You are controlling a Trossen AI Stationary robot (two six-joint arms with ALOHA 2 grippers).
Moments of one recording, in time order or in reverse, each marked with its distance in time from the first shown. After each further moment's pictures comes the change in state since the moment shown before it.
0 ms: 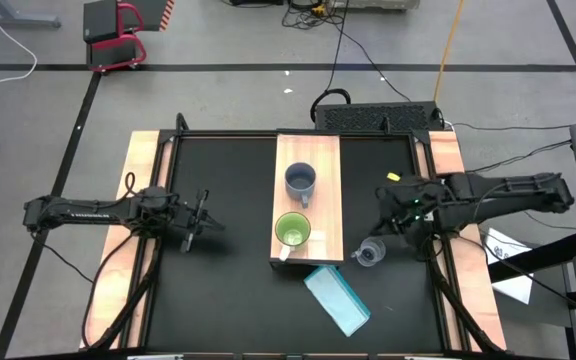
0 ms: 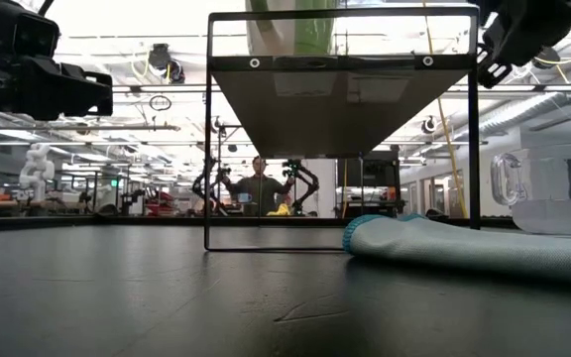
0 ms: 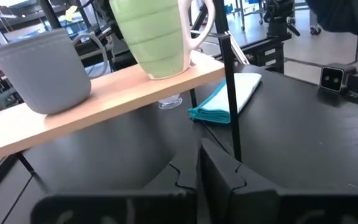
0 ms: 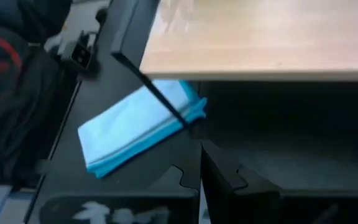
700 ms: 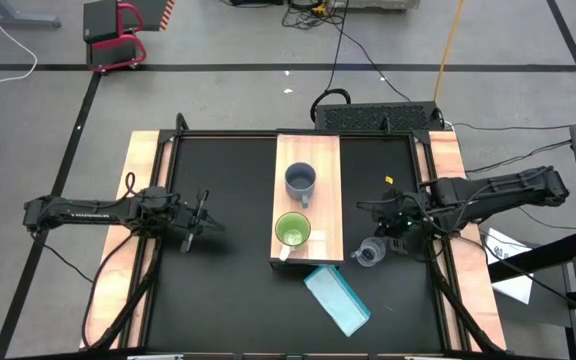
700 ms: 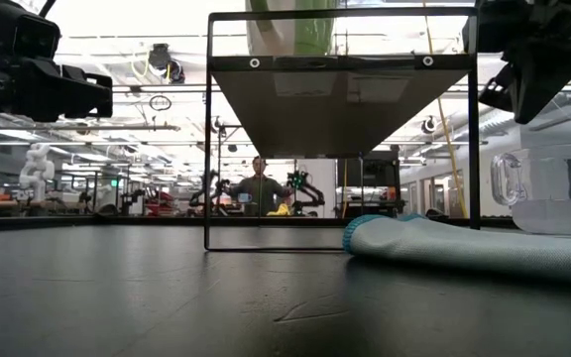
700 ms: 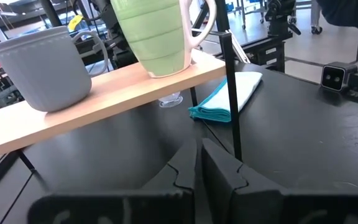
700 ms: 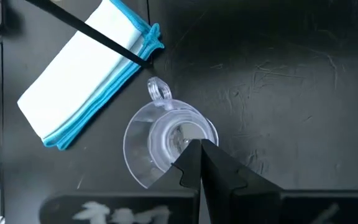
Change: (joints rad) left arm 0.000 0.000 0.000 -0.006 -0.004 -0.003; right arm 0.060 0.121 0.001 -0.165 0.152 0.188
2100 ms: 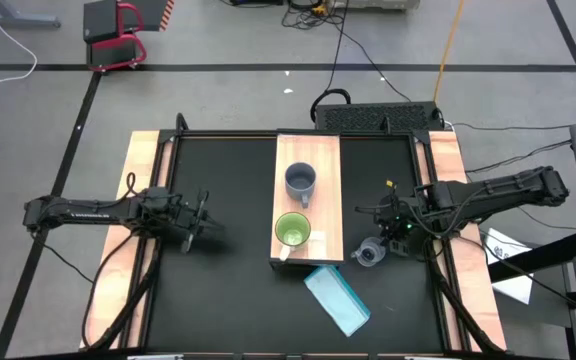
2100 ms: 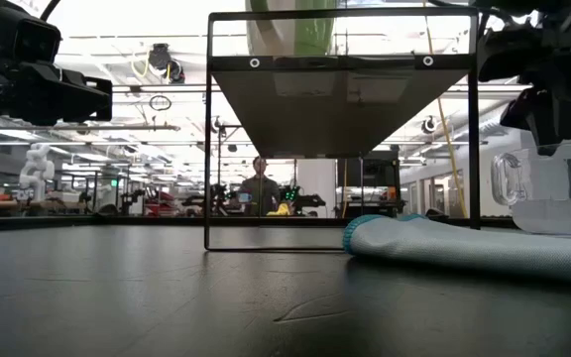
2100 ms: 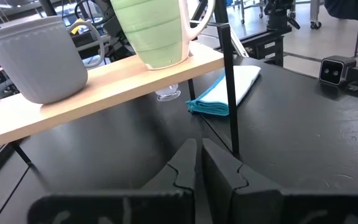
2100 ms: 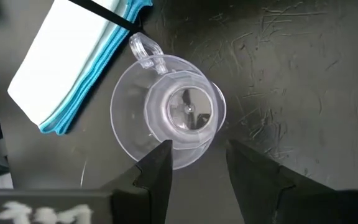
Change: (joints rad) left arm 0.000 0.000 0.000 -0.027 0.000 0.002; right arm 0.000 0.001 -0.075 -0.018 -0.056 0.114
